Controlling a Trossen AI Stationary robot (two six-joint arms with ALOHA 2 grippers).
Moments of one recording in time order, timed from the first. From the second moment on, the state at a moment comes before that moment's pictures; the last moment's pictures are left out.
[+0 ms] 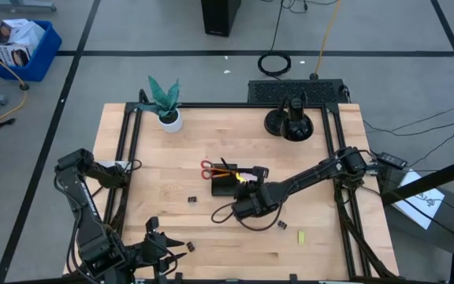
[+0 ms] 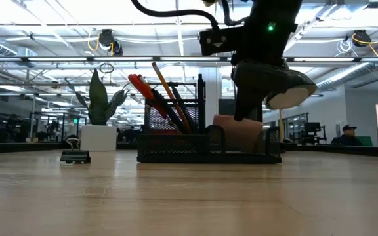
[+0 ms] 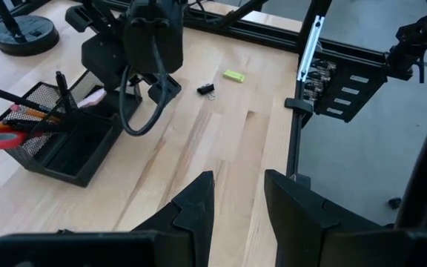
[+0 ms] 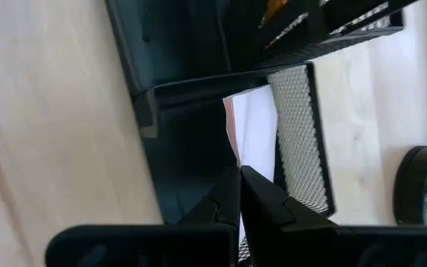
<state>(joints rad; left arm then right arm) -1.01 1.73 1.69 -1.00 -0.86 -1.10 0.33 1.98 1.46 -1.02 0.57 0.49</state>
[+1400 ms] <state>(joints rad) -1.01 1.73 1.69 -1.00 -0.86 -1.07 0.34 2.06 1.46 -0.97 0.47 0.49</state>
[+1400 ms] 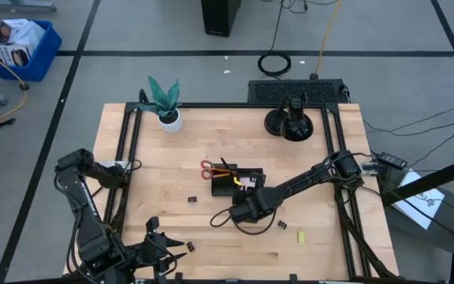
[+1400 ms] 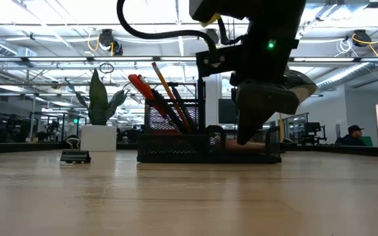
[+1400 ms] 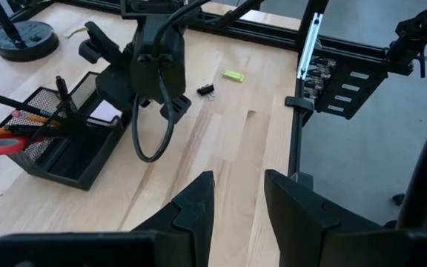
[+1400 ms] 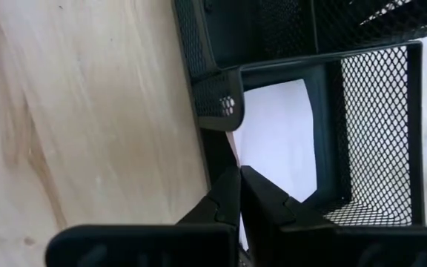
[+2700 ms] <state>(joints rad) -1.01 1.73 1.69 -1.00 -0.86 -1.05 0.33 2.06 1.41 -0.85 0.43 0.44</state>
